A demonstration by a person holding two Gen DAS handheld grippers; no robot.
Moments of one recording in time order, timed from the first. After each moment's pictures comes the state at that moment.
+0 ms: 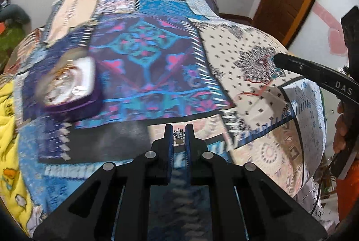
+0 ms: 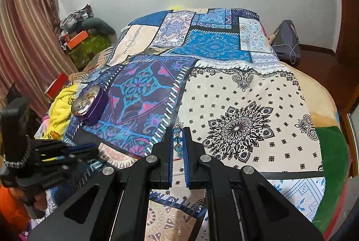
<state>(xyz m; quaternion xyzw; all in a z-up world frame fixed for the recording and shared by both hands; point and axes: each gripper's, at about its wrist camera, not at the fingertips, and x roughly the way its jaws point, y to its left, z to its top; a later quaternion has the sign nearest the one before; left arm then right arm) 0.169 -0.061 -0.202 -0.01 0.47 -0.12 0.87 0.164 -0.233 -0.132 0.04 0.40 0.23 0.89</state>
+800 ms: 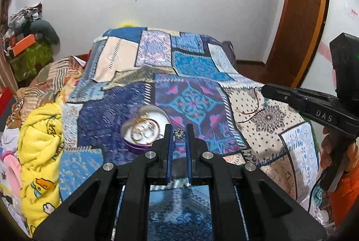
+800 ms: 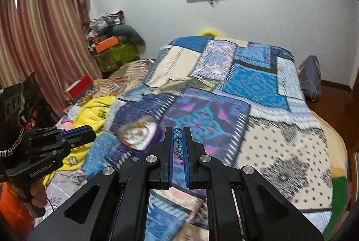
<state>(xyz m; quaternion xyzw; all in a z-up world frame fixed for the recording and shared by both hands) 0.129 0.020 -0.103 -0.03 0.34 -0.06 0.94 0.155 -0.134 -0.065 0.01 0.33 0.30 0.89</state>
